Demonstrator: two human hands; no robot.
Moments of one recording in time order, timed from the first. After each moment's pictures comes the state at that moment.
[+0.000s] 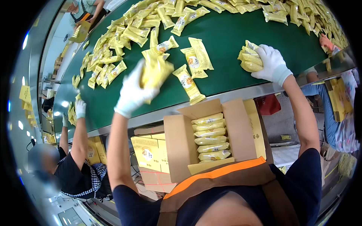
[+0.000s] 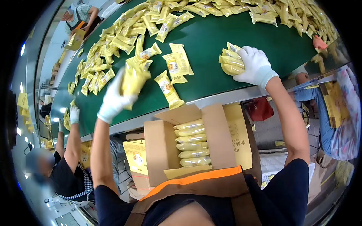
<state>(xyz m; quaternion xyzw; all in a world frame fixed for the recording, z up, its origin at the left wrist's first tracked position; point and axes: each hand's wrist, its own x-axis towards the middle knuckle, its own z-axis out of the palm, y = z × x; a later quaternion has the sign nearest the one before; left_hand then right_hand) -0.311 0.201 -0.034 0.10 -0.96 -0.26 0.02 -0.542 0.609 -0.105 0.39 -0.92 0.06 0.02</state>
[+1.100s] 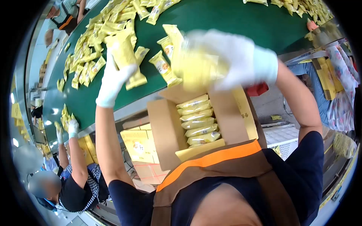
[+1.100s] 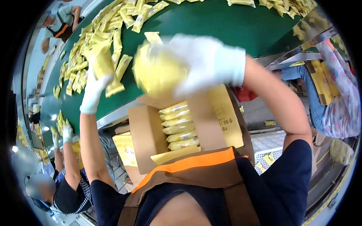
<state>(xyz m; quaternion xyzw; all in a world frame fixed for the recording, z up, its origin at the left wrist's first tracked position) -0.323 0.252 0.001 0.15 -0.83 -0.53 0.05 -0.461 0.563 0.005 0.61 -0.73 0.31 -0.09</state>
